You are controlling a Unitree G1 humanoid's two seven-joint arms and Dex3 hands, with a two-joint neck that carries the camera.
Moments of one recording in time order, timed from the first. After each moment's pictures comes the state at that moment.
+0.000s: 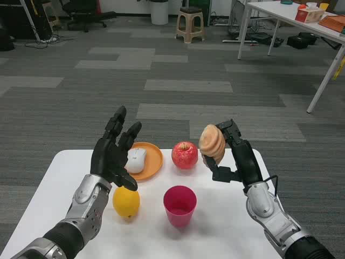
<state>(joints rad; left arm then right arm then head) -0.46 0.16 -0.44 0.79 -0.78 -0.71 -0.21 -0.19 -0.45 0.35 0.31 0.03 -0.53 -0.39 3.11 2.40</state>
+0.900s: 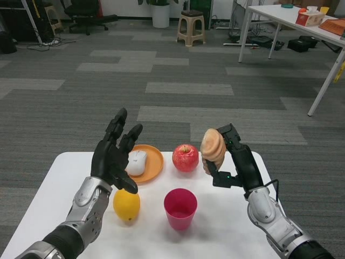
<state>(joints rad) -0.45 0.16 -0.44 0.77 -0.78 -0.71 -0.21 -0.19 -0.48 0.38 0.33 0.03 -0.56 -0.40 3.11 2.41</state>
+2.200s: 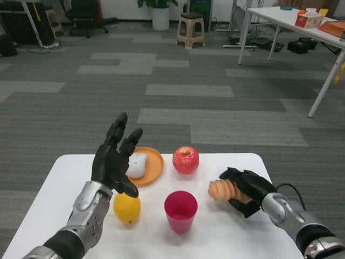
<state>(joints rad) -0.44 0.16 -0.44 0.78 -0.78 -0.71 -0.21 -0.41 -0.43 0.17 1.02 -0.74 -0.54 -0.12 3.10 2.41</state>
